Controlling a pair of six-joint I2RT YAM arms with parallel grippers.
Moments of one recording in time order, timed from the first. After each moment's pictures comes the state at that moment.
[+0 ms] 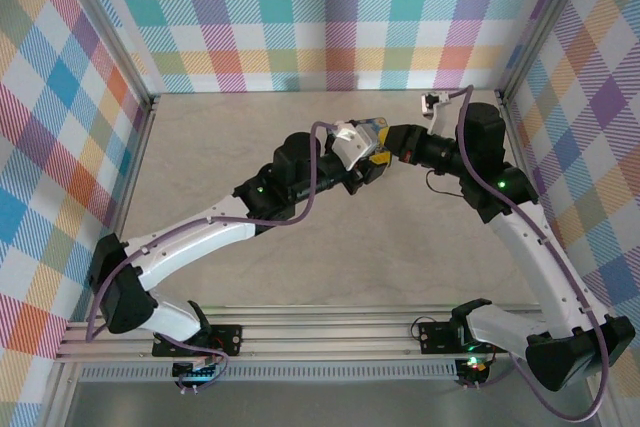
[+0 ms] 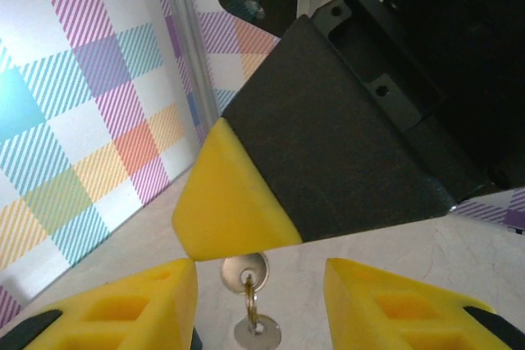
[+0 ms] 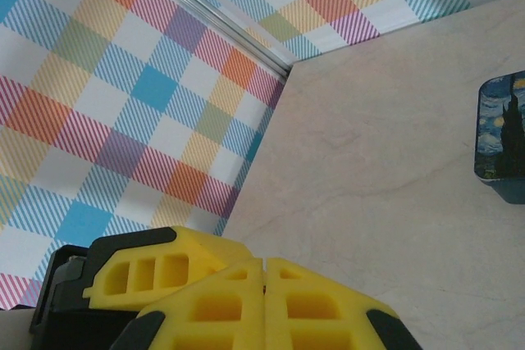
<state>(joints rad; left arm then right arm) -0.94 1.46 1.28 0.10 0.06 0.16 0.36 1.10 1.23 -0.42 -0.55 0.69</state>
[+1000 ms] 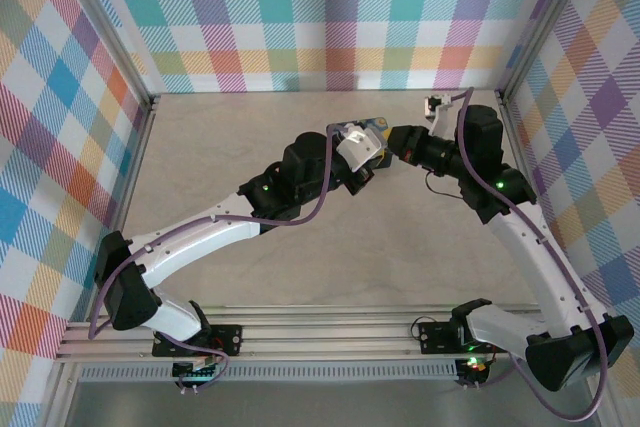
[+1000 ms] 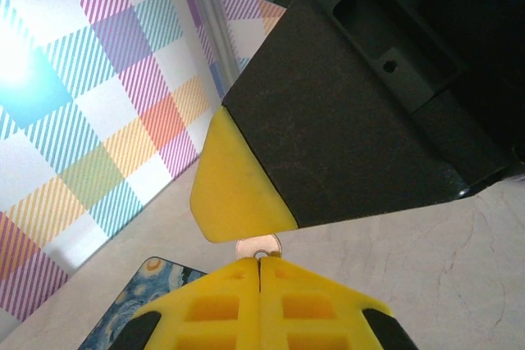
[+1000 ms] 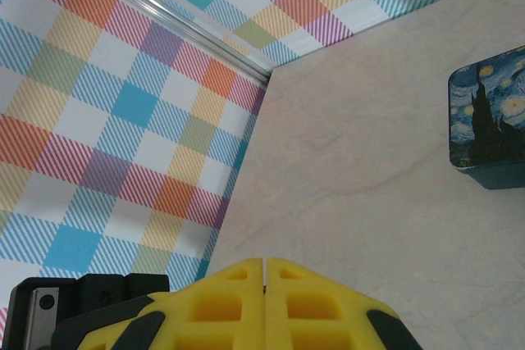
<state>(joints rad) -0.96 1.48 1.33 0.00 -0.04 0.23 0.36 1.10 1.21 -0.42 -0.50 0.75</state>
